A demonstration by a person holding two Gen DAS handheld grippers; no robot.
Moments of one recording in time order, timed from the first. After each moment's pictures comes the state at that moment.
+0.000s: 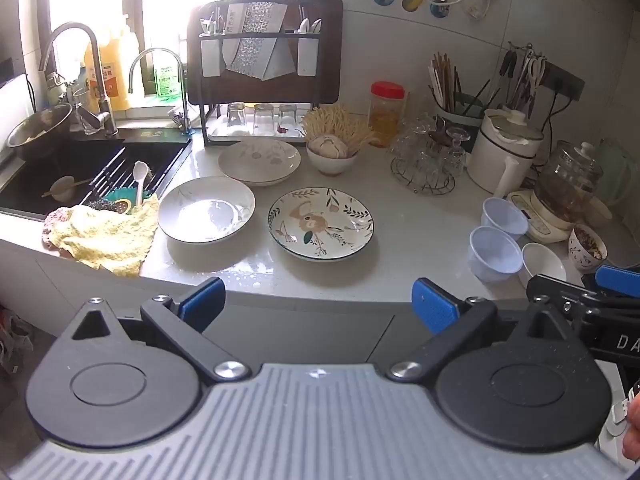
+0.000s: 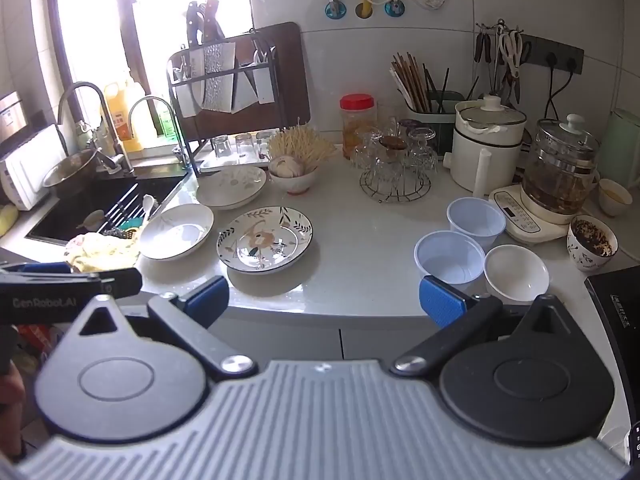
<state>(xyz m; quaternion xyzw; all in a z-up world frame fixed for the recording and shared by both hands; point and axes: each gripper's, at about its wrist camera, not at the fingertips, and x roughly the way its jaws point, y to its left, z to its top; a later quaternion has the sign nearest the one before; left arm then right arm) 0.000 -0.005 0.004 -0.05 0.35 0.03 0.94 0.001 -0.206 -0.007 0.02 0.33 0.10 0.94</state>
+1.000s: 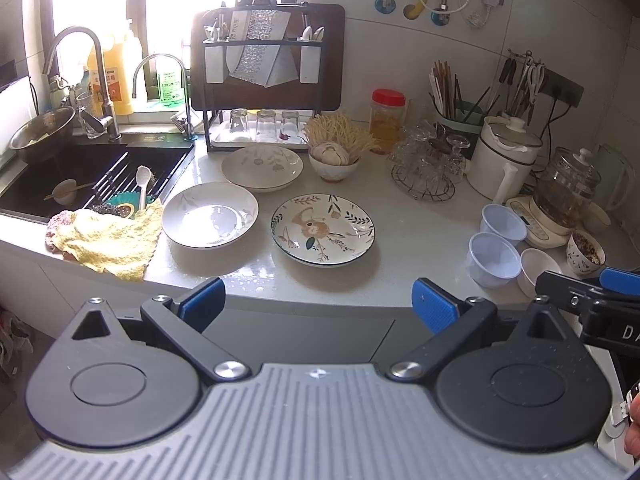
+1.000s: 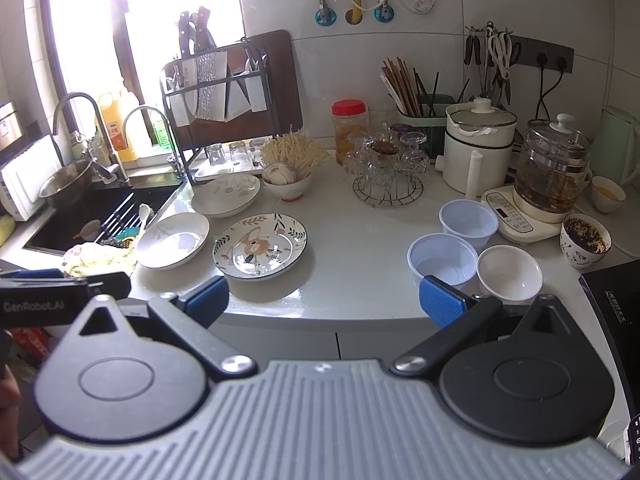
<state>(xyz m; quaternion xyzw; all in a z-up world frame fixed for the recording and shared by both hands) -0.005 0.002 0.014 -0.05 0.34 0.03 0.94 -0.009 -0.212 -0.004 0.03 0.32 0.09 0.94</state>
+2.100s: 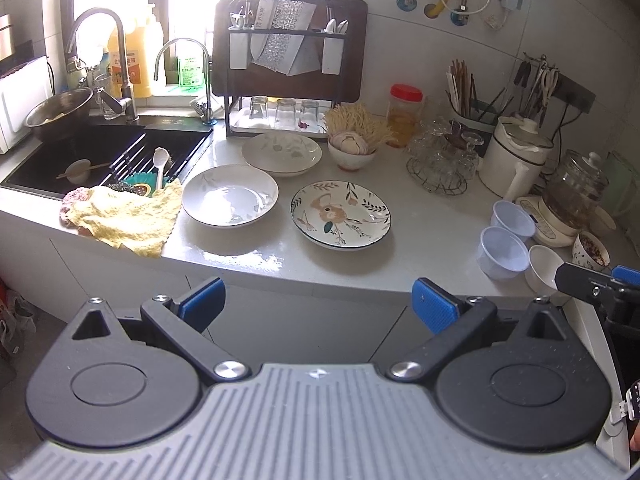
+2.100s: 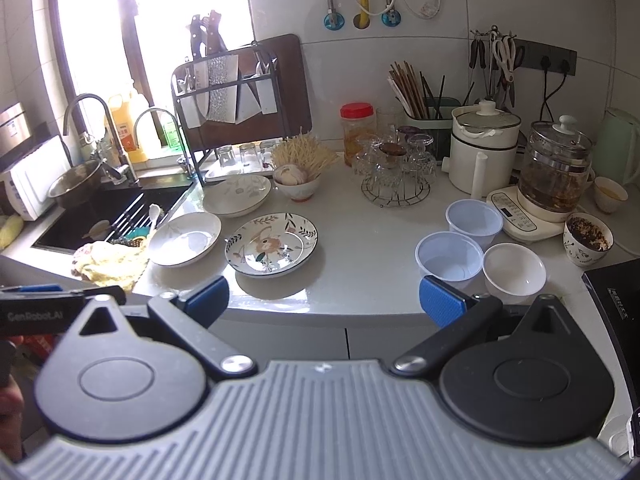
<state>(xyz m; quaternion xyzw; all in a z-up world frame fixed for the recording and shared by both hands) -0.034 0.015 0.003 -0.07 0.35 0.05 0.93 -0.025 -0.209 -0.001 0.03 0.31 0.11 0.94</state>
